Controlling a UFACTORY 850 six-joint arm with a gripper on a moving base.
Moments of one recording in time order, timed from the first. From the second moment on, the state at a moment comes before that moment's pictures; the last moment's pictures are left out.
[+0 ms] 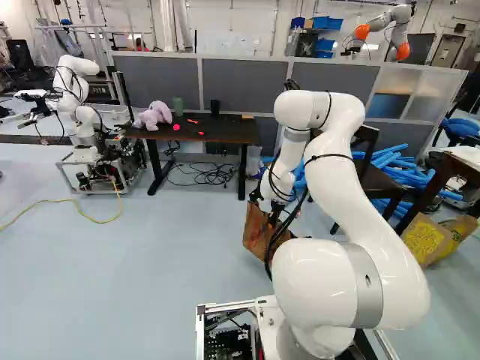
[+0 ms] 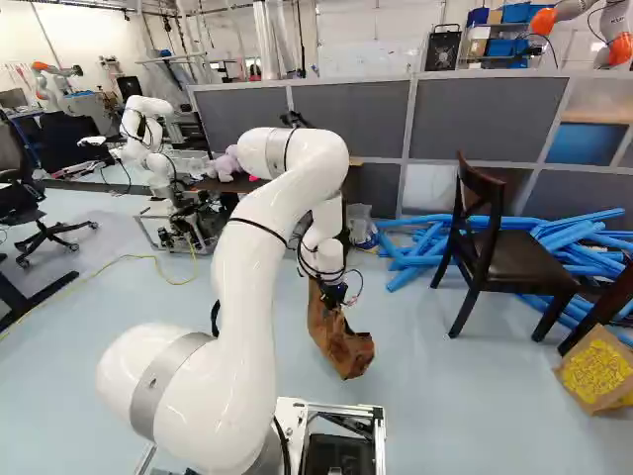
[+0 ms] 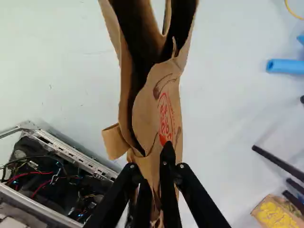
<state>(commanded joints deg) -12.7 -60.4 -63.5 -26.0 1.7 -22.9</state>
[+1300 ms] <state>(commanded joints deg) -8.9 -44.0 -50.7 -6.5 -10.2 -22.9</state>
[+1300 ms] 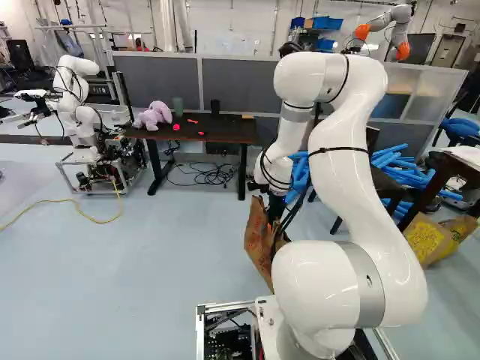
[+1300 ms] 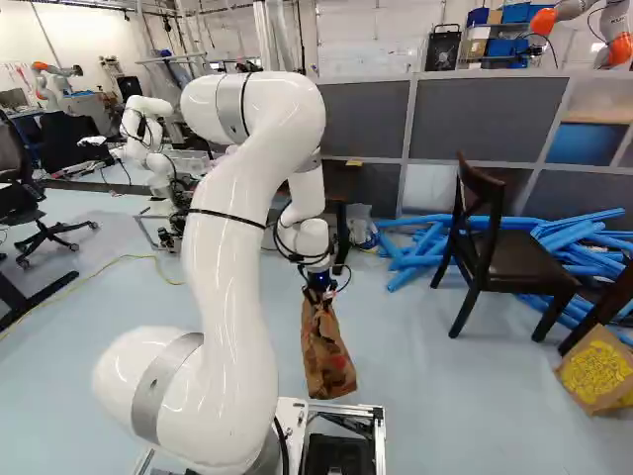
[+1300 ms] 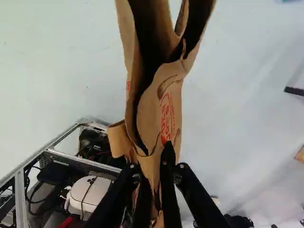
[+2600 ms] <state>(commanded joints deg) -8.3 -25.9 -39.8 -6.4 -11.2 -22.9</state>
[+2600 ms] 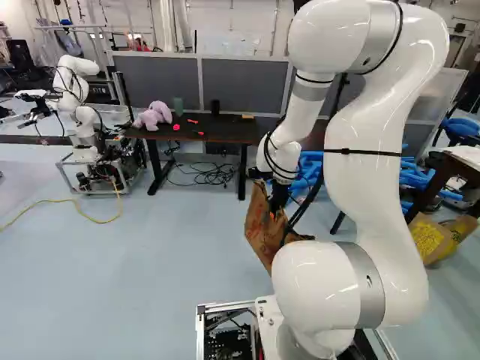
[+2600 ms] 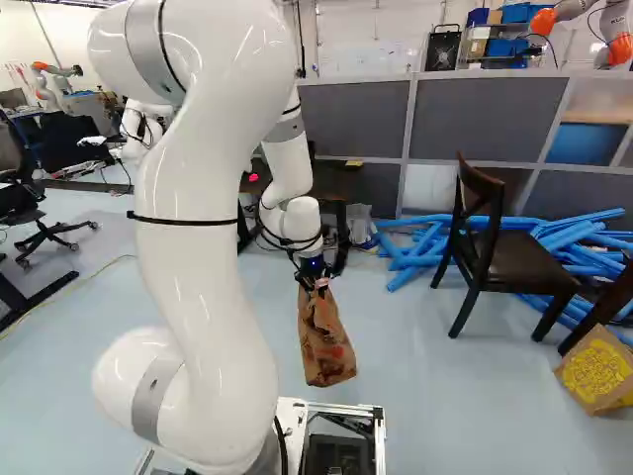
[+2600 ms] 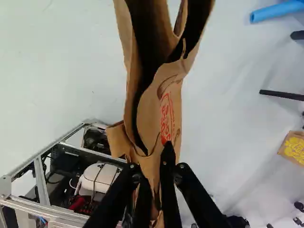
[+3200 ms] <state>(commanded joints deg) -8.0 -16.8 -35.2 -6.4 -13.4 -22.9</state>
